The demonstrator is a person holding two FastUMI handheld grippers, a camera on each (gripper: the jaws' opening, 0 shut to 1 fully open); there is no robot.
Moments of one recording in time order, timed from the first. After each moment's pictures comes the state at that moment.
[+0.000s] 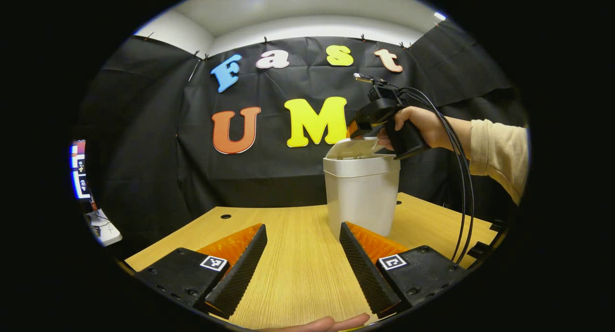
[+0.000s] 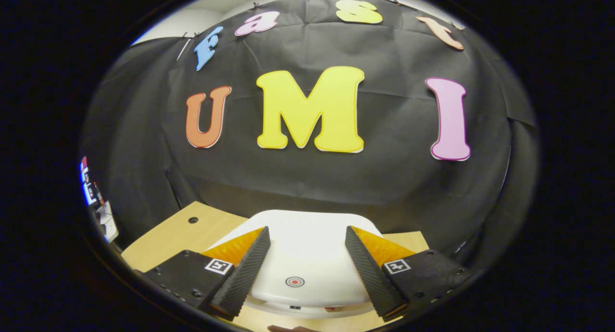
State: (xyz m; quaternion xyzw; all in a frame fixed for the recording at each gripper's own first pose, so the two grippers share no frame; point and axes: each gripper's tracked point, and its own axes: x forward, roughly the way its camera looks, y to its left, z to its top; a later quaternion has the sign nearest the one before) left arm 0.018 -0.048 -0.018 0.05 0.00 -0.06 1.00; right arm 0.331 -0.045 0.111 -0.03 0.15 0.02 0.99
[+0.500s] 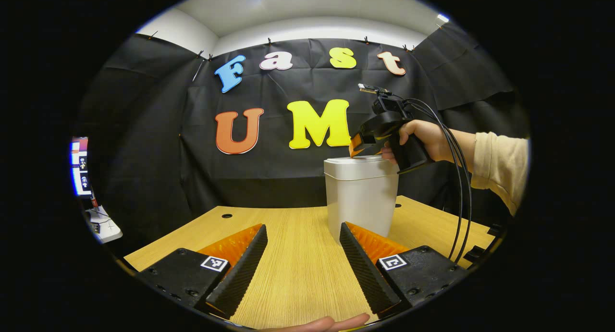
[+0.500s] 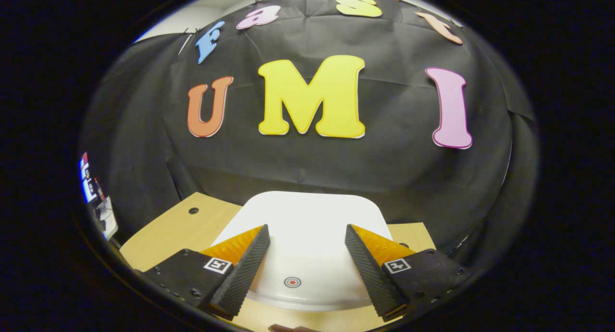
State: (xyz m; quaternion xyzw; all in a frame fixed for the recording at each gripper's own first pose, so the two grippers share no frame) left arm 0.010 -0.043 -0.013 0.03 0.01 -0.05 1.00; right arm 0.316 -0.047 0.086 -0.03 0.16 0.02 0.99
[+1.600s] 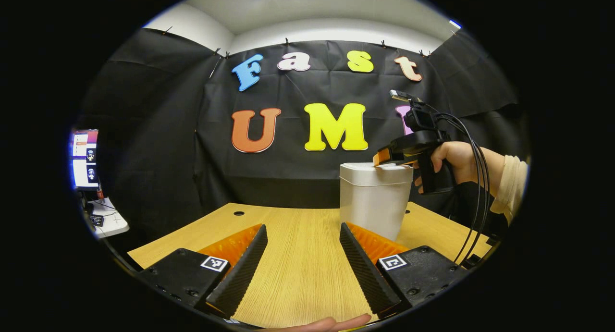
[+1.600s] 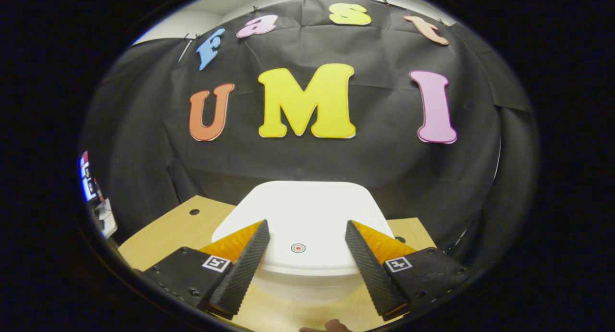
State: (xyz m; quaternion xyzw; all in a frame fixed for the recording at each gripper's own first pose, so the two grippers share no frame) left arm 0.004 -0.018 -0.005 0.01 0.01 -0.01 1.00; right arm 0.277 -0.049 0.068 -0.02 0.13 0.01 0.99
